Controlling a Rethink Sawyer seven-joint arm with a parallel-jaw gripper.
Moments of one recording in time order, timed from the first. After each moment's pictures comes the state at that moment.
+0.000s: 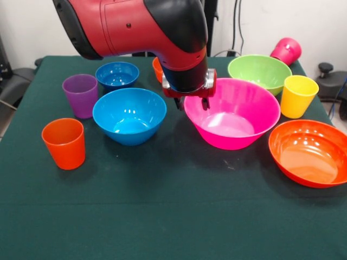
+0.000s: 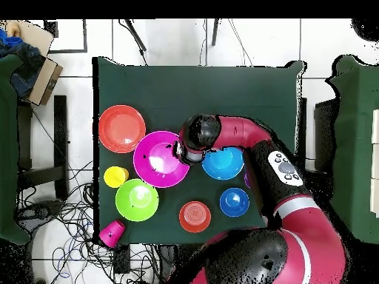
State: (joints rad) arm -0.56 -0.41 0.47 1.48 -0.38 0.99 1.92
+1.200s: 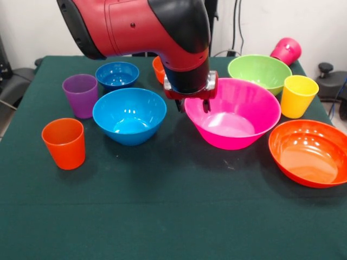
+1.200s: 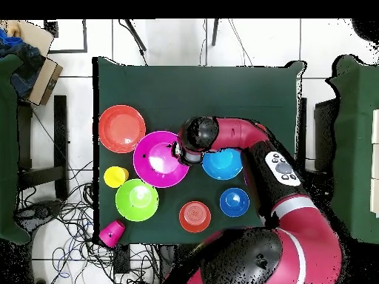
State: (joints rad) arm -0.54 -0.41 0.45 1.49 -0.38 0.95 1.92
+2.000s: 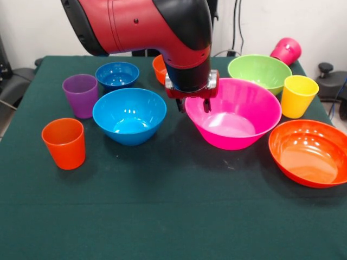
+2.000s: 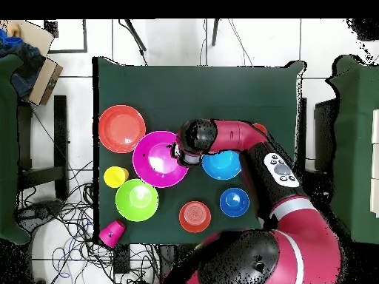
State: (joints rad) arm -0.54 -0.42 0.44 1.51 -0.38 0.92 1.92
